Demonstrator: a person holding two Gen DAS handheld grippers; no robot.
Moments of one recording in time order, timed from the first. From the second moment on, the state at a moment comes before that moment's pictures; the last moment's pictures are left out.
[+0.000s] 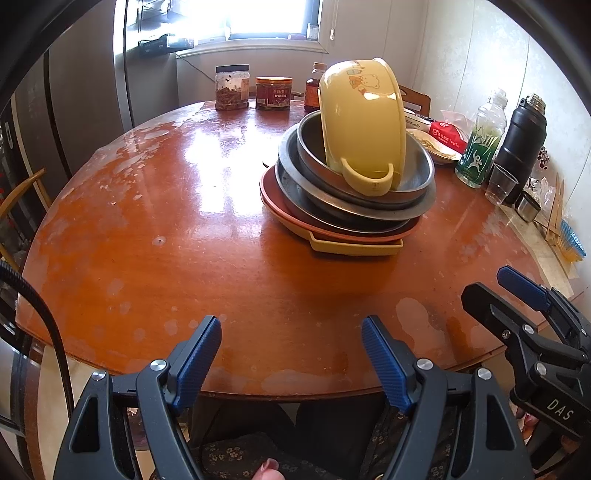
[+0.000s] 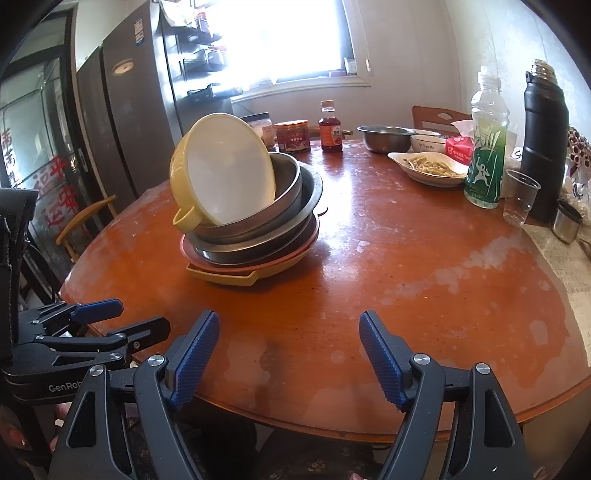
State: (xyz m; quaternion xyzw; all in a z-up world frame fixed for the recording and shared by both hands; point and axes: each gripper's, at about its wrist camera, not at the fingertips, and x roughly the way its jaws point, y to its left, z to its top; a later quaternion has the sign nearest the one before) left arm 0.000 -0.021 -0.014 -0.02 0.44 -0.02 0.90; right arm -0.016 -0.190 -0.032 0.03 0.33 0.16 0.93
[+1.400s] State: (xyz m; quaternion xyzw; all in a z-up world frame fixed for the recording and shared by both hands) left arm 0.008 -0.006 -0.025 -0.04 0.45 -0.02 0.89; right arm -0.003 -0.203 -0.043 0.04 0.34 0.13 0.93
